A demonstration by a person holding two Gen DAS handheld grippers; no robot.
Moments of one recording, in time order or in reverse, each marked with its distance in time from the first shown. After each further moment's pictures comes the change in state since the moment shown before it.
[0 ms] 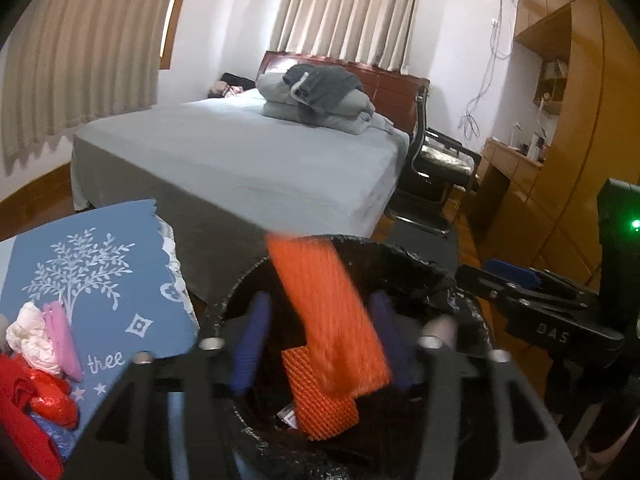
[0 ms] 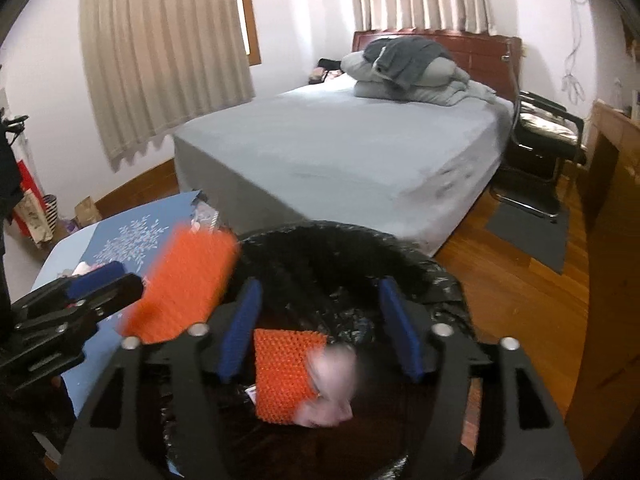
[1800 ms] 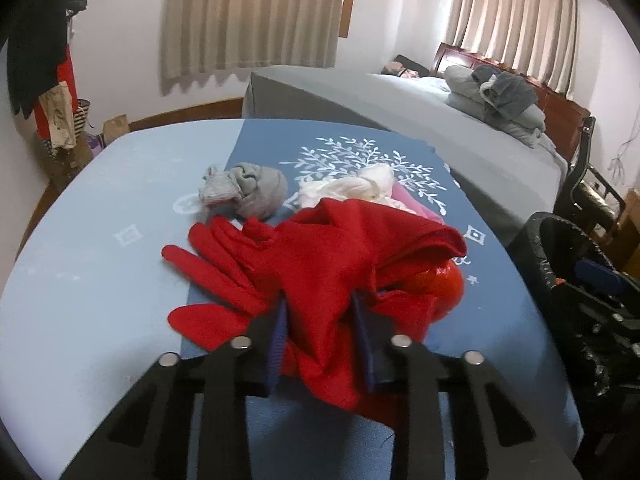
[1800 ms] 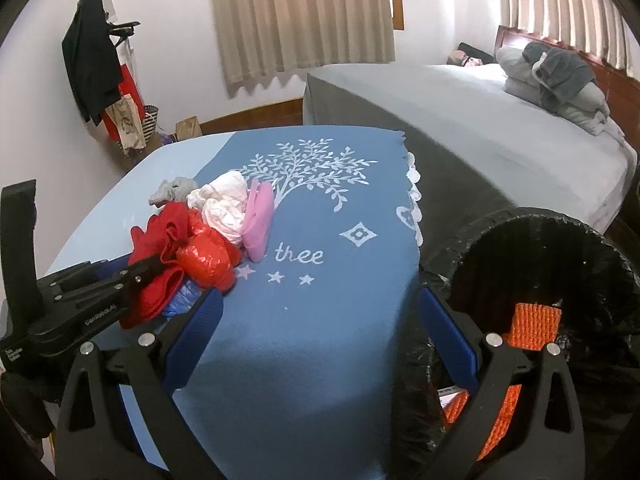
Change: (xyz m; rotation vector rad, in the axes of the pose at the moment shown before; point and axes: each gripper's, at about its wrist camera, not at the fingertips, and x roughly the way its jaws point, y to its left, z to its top) left arm -0.100 0.214 -0.105 -0.303 0.068 0.495; right arm 0.060 0.231 -0.042 -0.300 0.133 0.351
